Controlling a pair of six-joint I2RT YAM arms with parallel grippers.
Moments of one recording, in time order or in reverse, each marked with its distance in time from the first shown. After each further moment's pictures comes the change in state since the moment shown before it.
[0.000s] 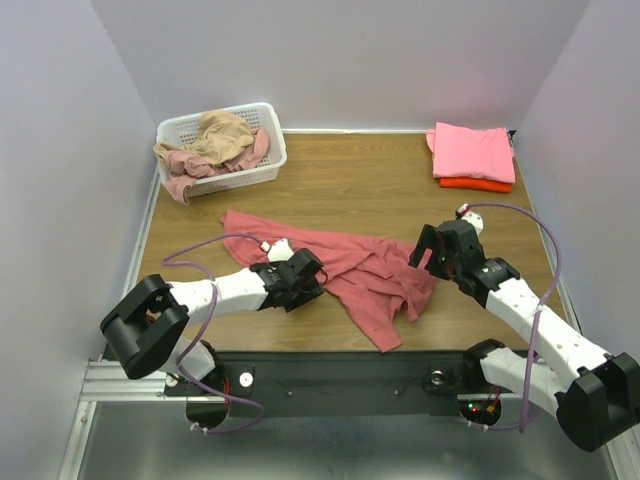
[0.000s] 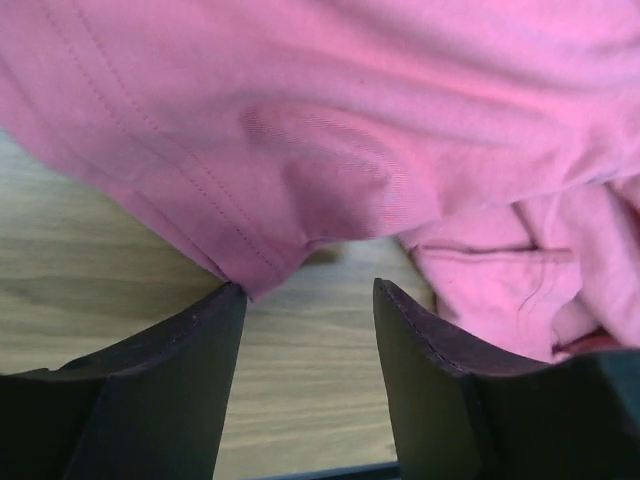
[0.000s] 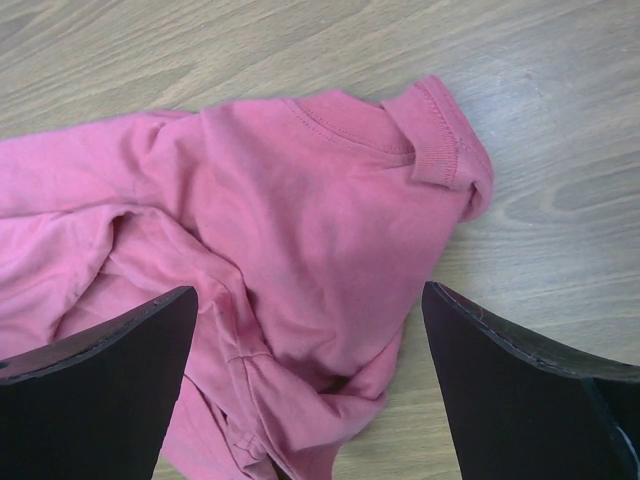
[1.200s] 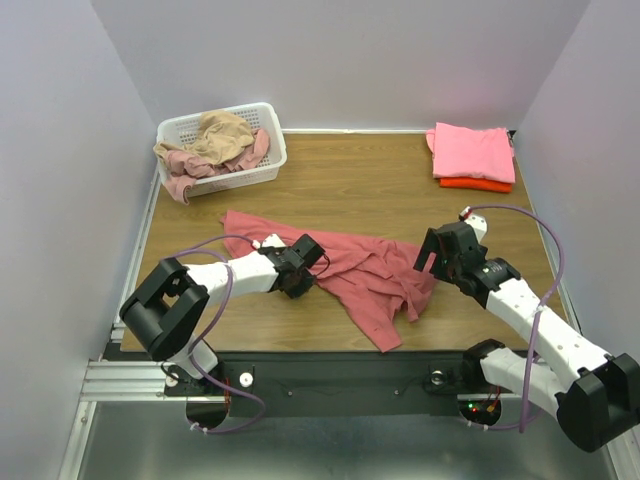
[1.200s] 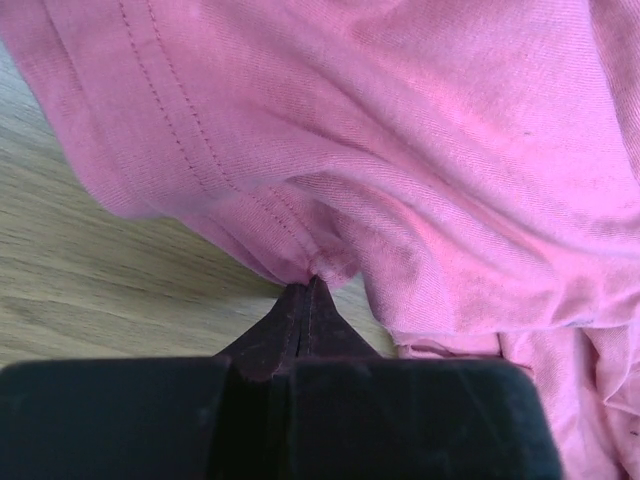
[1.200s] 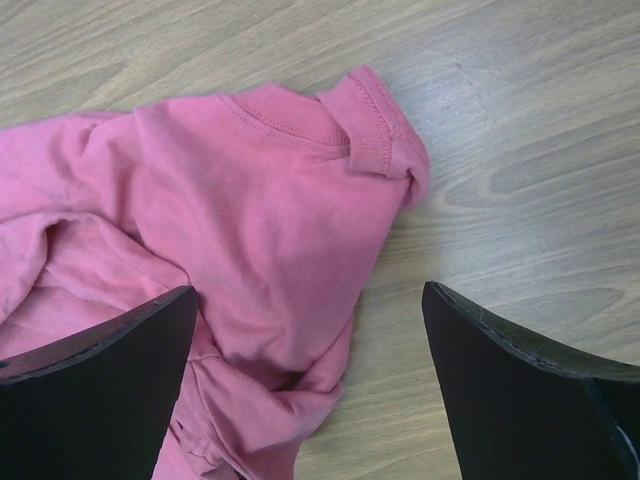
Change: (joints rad) left arm 0.091 0.169 0.128 -0.117 -0.019 -0.193; right arm 0.000 -0.003 0.002 -0.069 0.083 -0.008
